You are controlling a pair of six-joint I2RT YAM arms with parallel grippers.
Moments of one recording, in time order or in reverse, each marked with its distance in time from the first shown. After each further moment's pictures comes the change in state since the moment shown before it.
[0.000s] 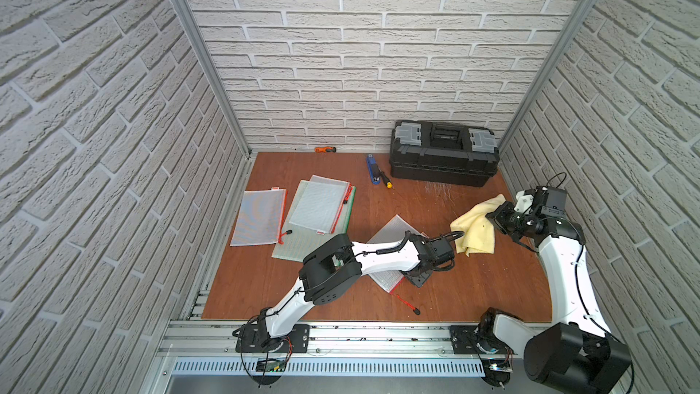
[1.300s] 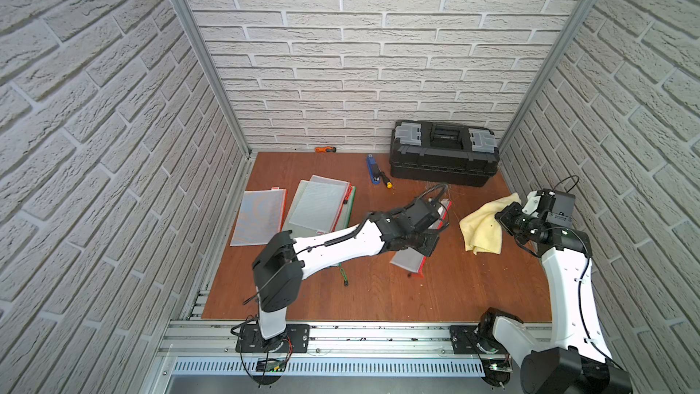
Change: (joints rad) left arm 0.123 -0.426 -0.170 0.458 0.246 -0.098; right arm -0.002 -0.102 0.000 0.003 0.129 0.036
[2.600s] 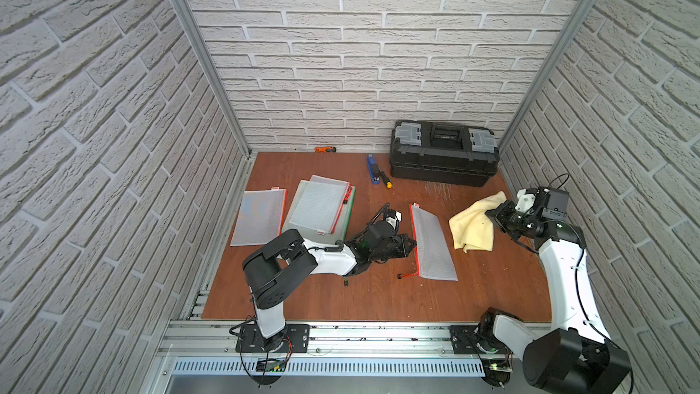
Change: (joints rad) left arm 0.116 -0.002 -0.668 0.904 0.122 -0.497; right arm 0.011 0.087 -0.017 0.046 -0.173 -0.009
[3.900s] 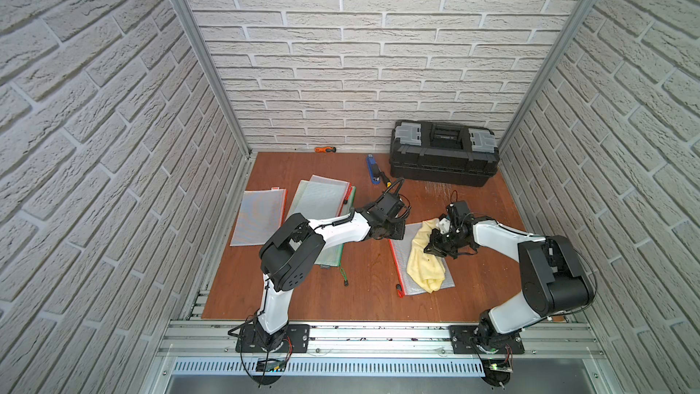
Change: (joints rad) left arm 0.119 0.177 0.450 -0.737 -0.080 0.410; right arm 0.560 0.508 -0.214 0.278 0.008 -0.026
